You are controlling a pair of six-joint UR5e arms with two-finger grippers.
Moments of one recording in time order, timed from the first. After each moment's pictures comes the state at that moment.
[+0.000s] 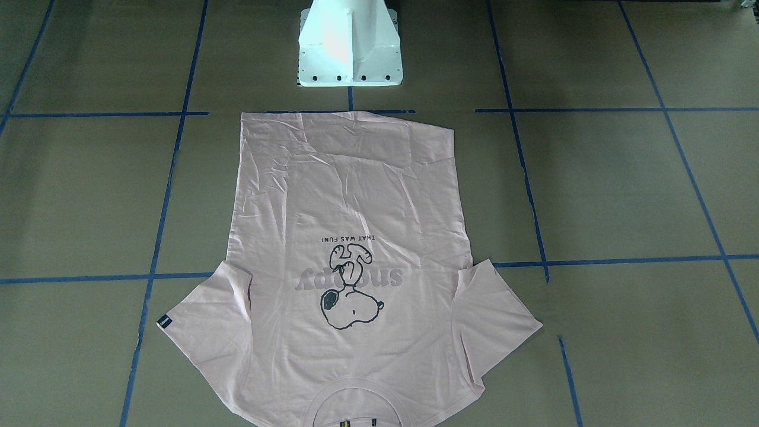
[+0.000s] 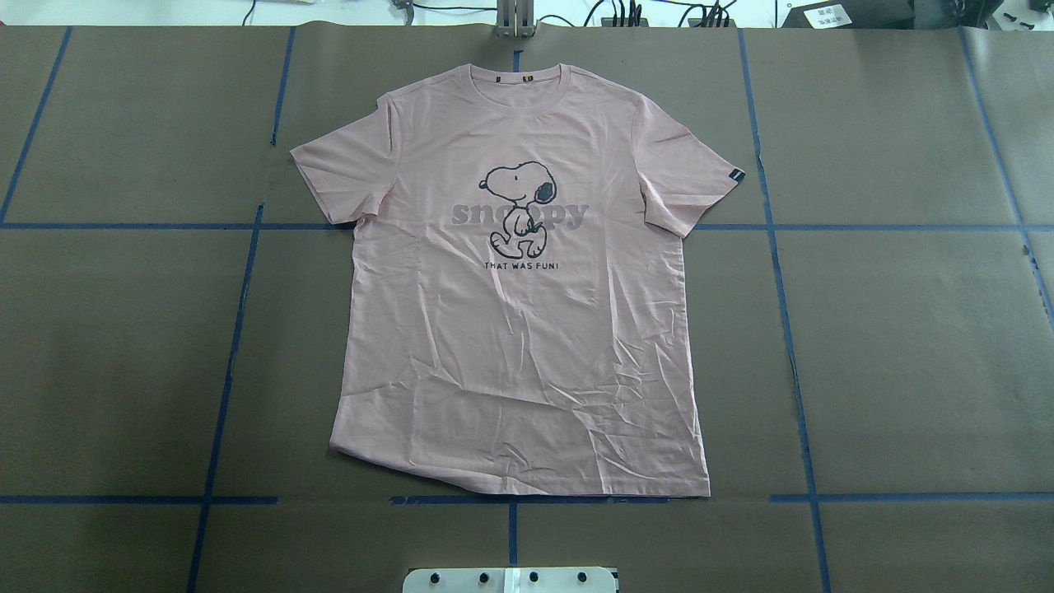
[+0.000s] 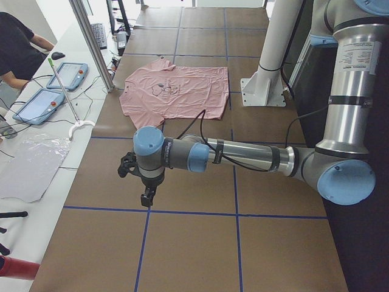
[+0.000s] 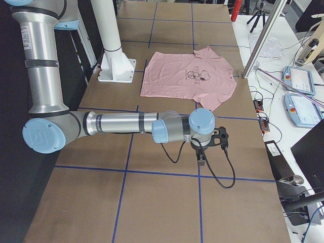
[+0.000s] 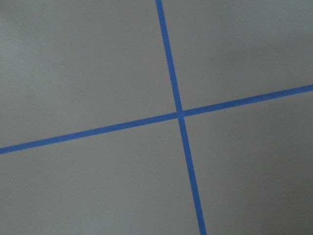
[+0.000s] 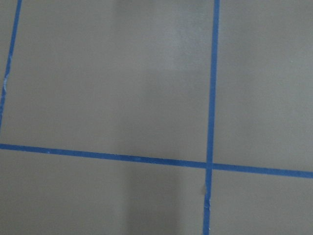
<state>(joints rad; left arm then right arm) -1.57 -1.66 -1.64 -1.61 -2.32 0.13 1.58 -1.47 1.57 -1.45 2.47 0.08</state>
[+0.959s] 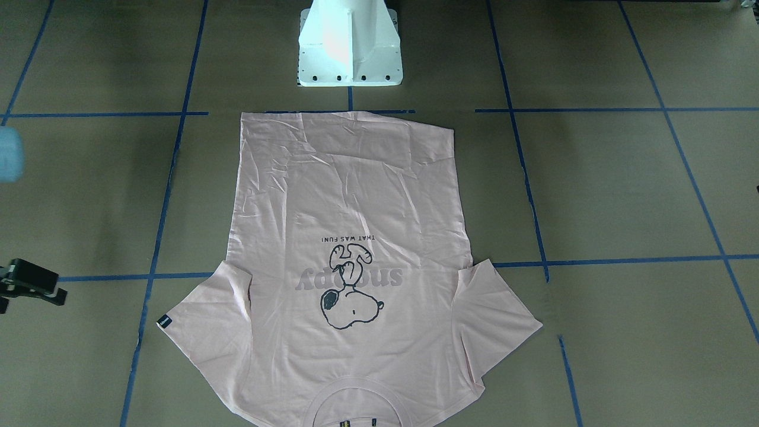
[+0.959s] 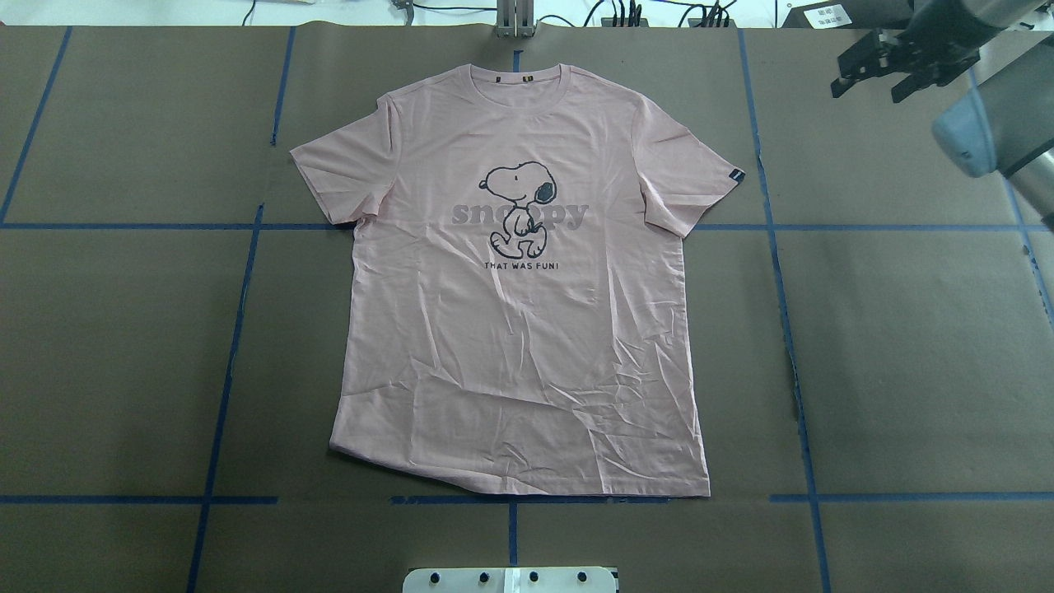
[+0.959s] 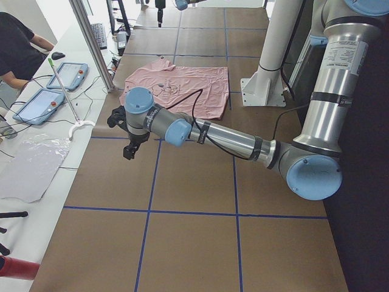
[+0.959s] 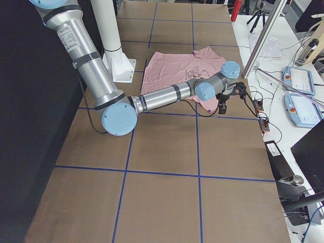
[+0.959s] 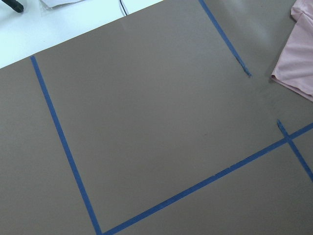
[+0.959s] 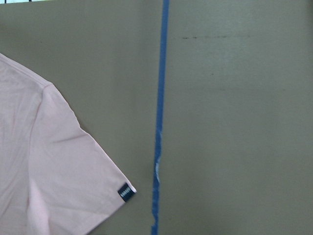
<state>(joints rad) -1.46 -1.77 -1.66 -1.81 -2.42 -0.07 1.17 -1.07 1.37 -1.20 2.30 0.72</state>
